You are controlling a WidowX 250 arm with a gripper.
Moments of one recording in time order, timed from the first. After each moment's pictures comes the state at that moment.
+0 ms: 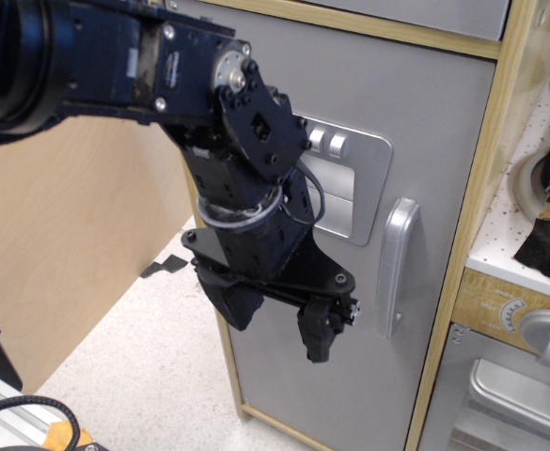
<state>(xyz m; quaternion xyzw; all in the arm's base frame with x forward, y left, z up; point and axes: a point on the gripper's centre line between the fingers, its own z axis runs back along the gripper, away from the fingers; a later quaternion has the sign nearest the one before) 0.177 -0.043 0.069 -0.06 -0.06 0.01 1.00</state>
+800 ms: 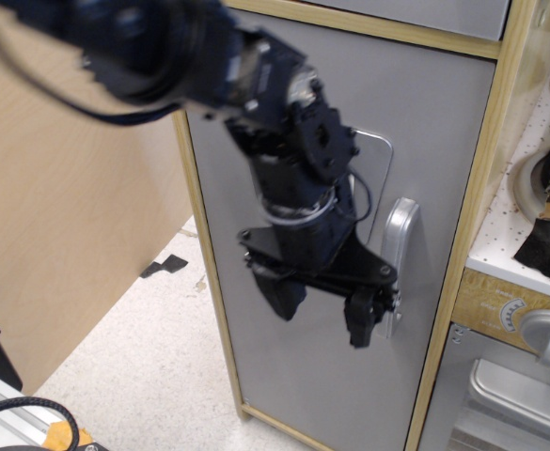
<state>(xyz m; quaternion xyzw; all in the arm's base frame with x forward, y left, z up) 0.220 -0.052 0.038 -0.07 -0.05 0.01 1.00</state>
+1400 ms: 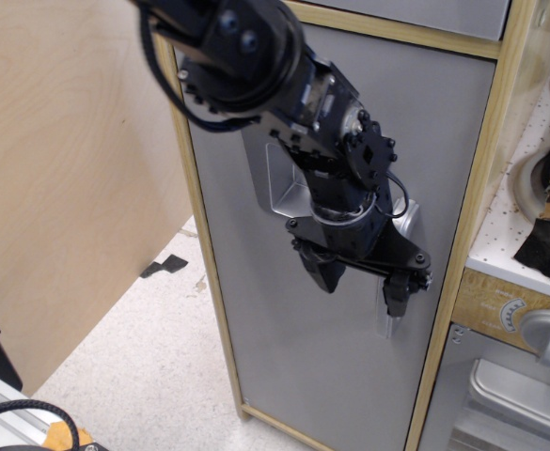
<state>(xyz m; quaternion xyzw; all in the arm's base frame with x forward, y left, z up) 0.273 -0.057 0.010 -0.06 -0.13 0.01 0.99</state>
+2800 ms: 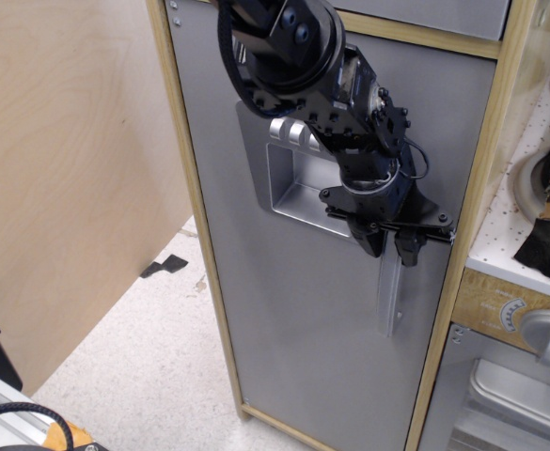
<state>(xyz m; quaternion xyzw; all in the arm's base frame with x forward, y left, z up) 0.330 -0.056 -0.001 -0.08 -0.18 0.01 0.98</state>
